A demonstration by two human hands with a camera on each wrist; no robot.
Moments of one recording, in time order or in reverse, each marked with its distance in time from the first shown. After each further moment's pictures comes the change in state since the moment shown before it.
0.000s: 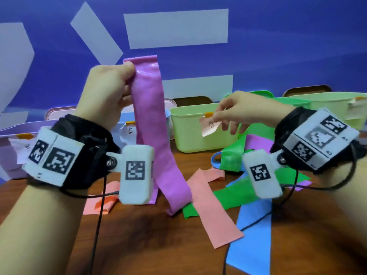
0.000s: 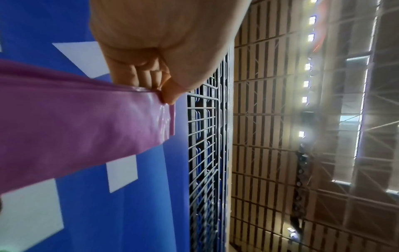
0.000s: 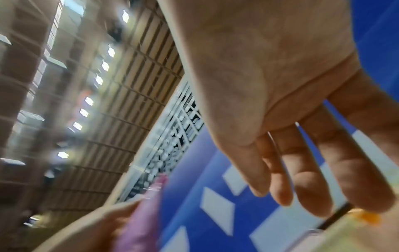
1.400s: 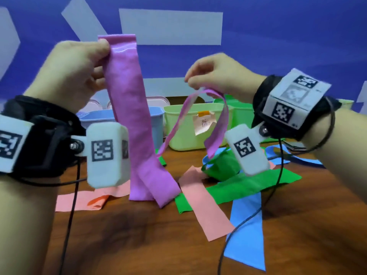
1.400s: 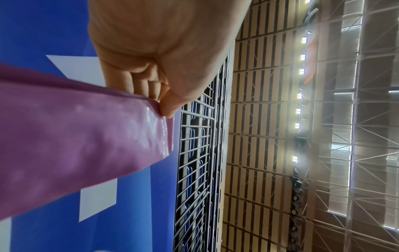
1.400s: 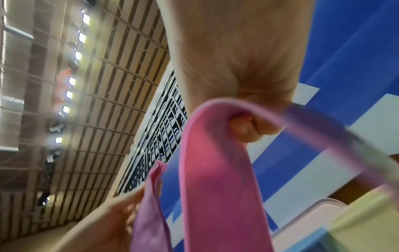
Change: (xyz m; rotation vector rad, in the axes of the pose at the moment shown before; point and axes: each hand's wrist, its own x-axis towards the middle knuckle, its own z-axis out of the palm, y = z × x) left_hand 0.010 0.012 -0.033 -0.024 -0.040 0.061; right_hand 0.010 -0.052 -0.011 0.139 0.251 -0.334
